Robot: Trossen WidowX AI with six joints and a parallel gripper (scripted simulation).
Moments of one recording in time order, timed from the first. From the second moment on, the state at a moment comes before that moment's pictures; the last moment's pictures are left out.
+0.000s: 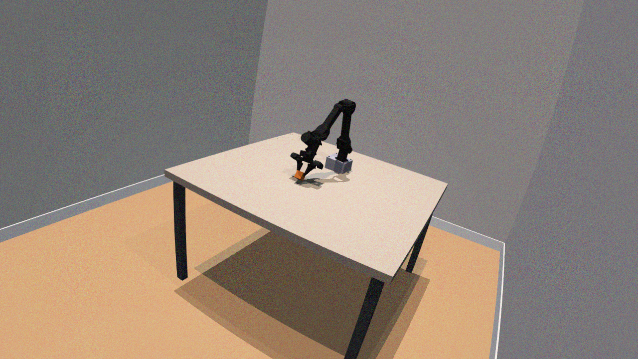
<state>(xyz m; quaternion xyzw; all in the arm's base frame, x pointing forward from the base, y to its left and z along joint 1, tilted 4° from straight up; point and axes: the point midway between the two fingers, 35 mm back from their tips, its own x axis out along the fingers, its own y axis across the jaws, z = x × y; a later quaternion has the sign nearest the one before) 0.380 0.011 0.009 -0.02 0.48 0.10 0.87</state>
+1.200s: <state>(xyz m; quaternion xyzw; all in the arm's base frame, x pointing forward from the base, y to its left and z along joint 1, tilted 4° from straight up) 0.374 0.013 -0.018 0.01 0.26 0.10 0.96</state>
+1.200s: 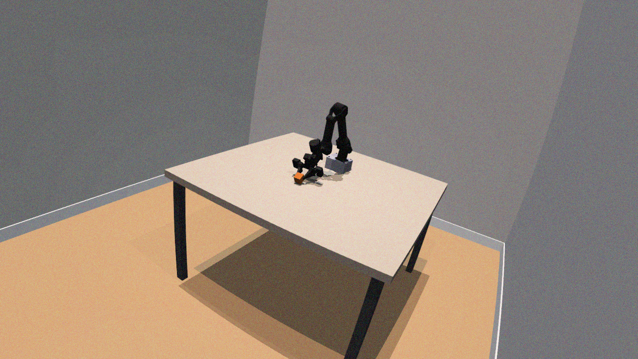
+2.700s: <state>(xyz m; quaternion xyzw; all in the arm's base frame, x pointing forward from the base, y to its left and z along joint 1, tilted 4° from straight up) 0.373 0.013 -0.016 0.01 0.24 0.10 0.97</state>
